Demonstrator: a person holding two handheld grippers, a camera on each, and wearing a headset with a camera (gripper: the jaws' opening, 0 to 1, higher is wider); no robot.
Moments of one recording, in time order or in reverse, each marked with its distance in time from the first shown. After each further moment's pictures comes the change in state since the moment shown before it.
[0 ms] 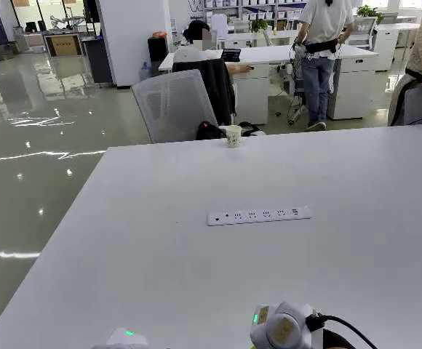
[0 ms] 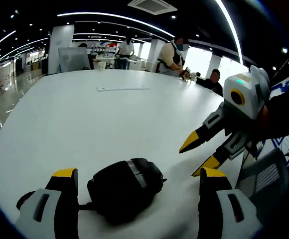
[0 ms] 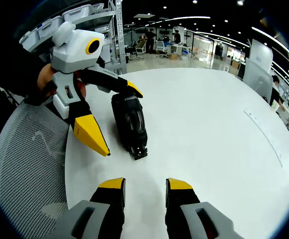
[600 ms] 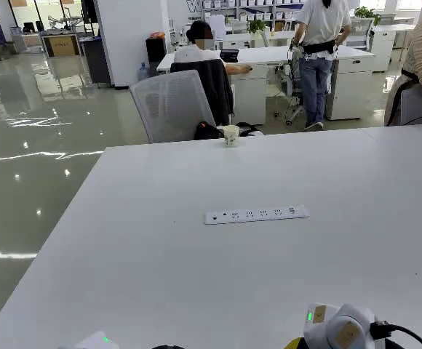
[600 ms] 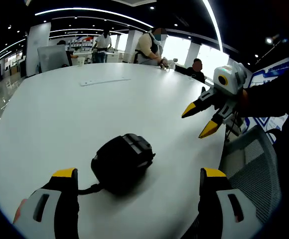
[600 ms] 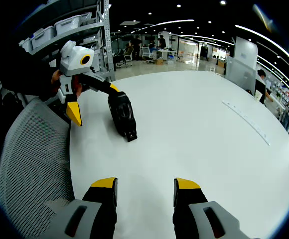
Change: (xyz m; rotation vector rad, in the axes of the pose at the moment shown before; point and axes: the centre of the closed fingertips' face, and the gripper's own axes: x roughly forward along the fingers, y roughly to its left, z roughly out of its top) left arm -0.037 -0.001 -0.023 0.101 0.090 -0.152; right arm -0.054 -0.007 -0.036 0.079 -0.064 -0.084
